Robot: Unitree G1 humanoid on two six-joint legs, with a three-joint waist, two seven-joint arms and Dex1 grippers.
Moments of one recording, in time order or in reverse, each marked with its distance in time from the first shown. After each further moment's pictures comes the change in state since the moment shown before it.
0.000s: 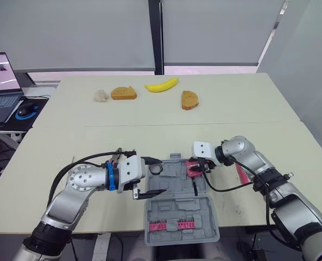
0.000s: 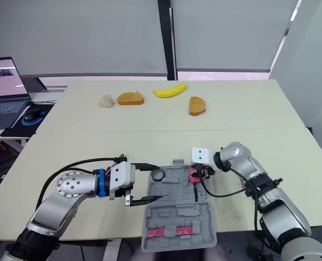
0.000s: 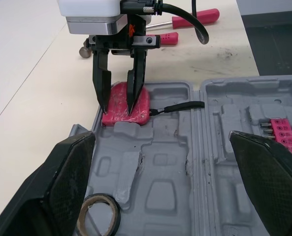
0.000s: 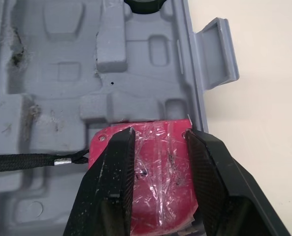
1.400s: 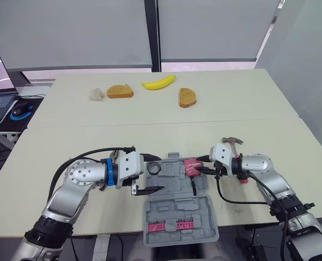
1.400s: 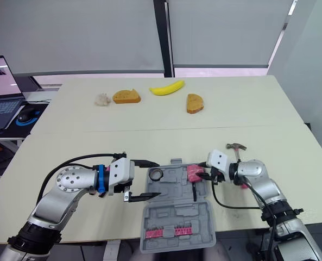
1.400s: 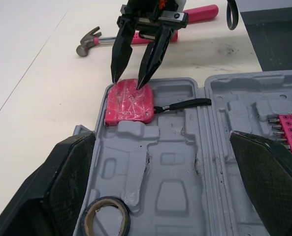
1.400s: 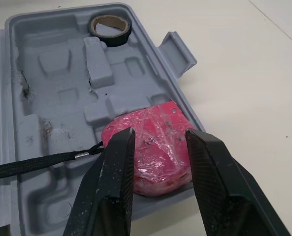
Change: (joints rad) left arm -0.041 -0.011 0.003 0.053 0.000 -0.023 -0.037; right arm 0.278 -0.042 -0.201 -0.204 0.199 -0.070 -0.102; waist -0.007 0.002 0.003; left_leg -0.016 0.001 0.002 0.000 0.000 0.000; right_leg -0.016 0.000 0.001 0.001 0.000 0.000
